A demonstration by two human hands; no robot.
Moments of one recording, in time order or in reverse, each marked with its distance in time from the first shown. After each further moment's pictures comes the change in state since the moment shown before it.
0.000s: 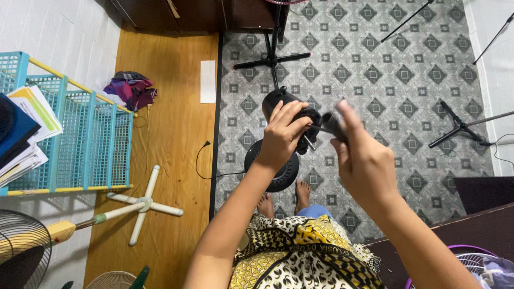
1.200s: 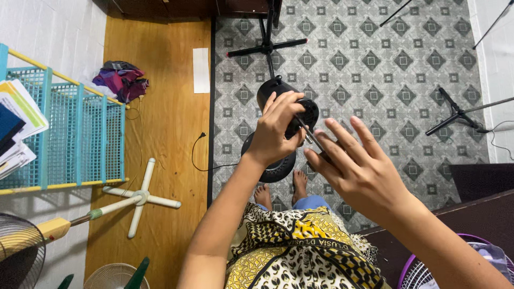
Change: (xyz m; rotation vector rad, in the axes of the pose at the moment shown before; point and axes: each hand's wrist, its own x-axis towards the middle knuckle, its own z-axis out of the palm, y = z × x) left_hand 0.007 0.000 -0.014 -0.134 -0.105 -0.037; right_hand -0.005 0.003 -0.021 -0.385 -0.246 -0.600
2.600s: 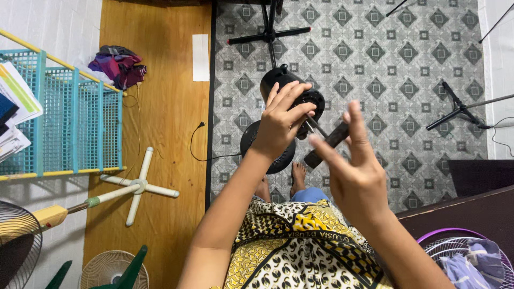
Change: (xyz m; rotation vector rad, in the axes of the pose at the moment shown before) left_hand -0.003 0.005 0.009 0.082 0.047 -0.002; right_hand 0.009 -0.040 0.002 0.431 0.357 0.441
